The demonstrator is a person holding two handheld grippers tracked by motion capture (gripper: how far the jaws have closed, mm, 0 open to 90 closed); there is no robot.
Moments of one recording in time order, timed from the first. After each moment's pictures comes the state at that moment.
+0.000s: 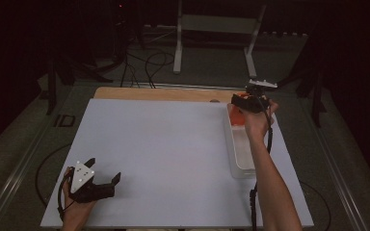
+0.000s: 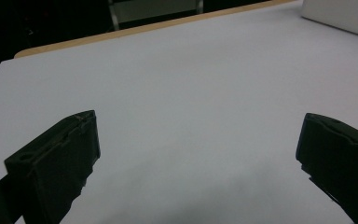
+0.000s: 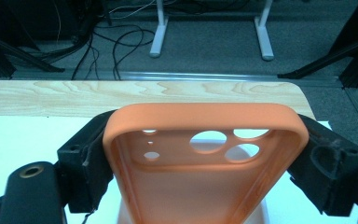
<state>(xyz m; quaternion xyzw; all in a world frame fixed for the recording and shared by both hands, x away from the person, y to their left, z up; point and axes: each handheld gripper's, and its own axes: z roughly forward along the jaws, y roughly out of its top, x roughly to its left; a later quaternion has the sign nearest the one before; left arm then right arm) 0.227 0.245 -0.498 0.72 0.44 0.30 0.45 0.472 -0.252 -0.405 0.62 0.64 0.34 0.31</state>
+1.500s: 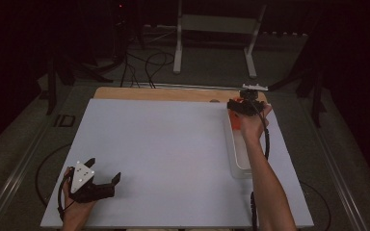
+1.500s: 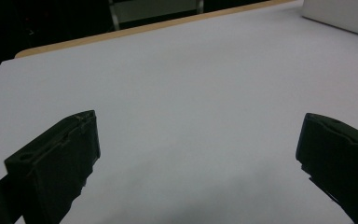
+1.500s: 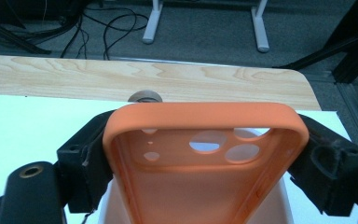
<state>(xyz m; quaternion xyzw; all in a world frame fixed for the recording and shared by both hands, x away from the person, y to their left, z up) 0.227 0.245 -0.498 0.72 0.44 0.30 0.45 0.480 -0.243 -0.430 0.61 0.66 0.31 0.32</state>
